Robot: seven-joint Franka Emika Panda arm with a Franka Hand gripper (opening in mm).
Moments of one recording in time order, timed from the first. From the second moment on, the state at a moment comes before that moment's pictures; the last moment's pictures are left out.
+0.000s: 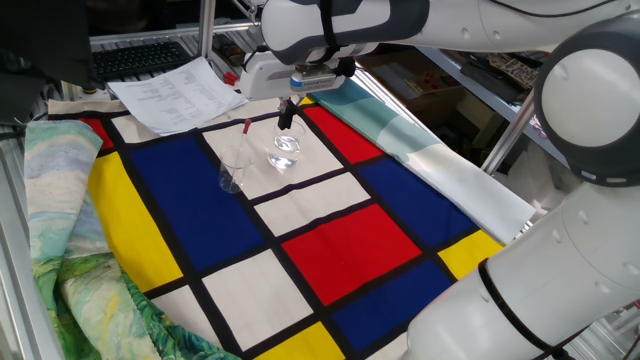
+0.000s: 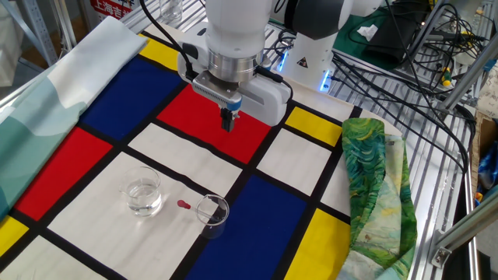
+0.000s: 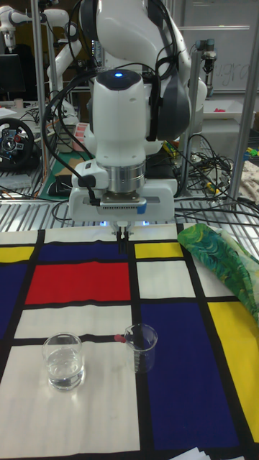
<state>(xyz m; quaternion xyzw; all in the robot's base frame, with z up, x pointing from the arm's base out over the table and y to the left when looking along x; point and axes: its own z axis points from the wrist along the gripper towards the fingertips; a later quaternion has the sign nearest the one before) 0.499 0.000 0.299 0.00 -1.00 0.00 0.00</state>
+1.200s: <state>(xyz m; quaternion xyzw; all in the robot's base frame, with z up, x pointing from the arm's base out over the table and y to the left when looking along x) 0.500 0.000 0.298 -0.17 -0.98 0.02 0.04</state>
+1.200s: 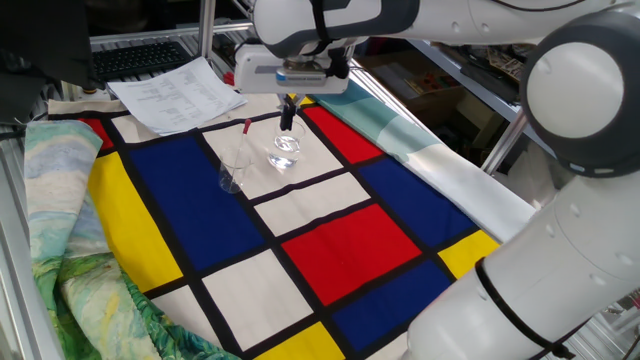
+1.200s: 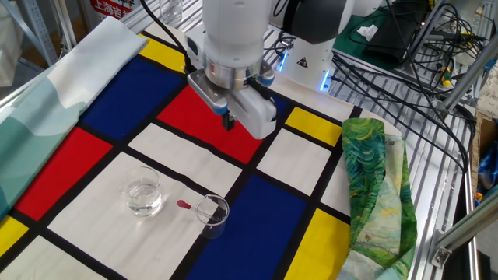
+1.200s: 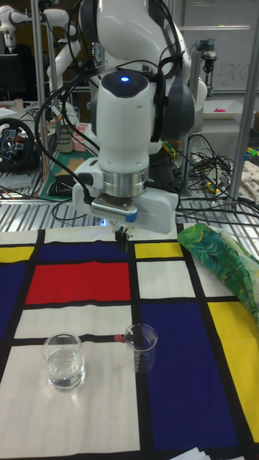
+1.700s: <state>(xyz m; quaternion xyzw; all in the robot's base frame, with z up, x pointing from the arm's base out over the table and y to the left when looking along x) 0.511 0.000 0.294 -0.20 -0.98 0.02 0.04</state>
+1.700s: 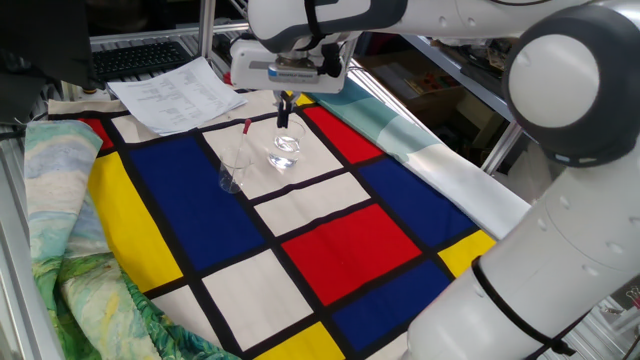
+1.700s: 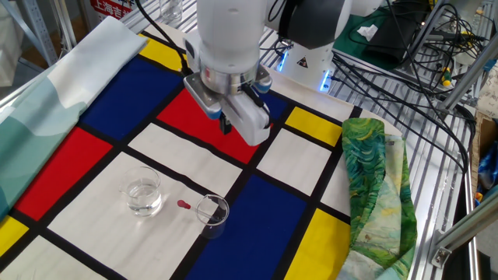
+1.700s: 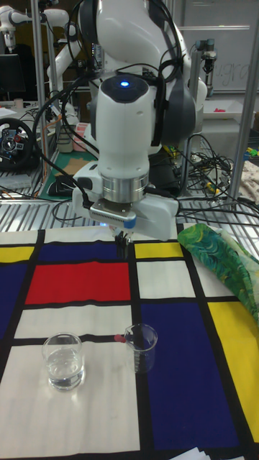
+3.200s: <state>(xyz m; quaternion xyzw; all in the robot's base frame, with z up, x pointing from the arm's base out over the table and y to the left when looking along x) 0.529 -0.001 0.278 -0.24 -0.97 0.01 -0.01</state>
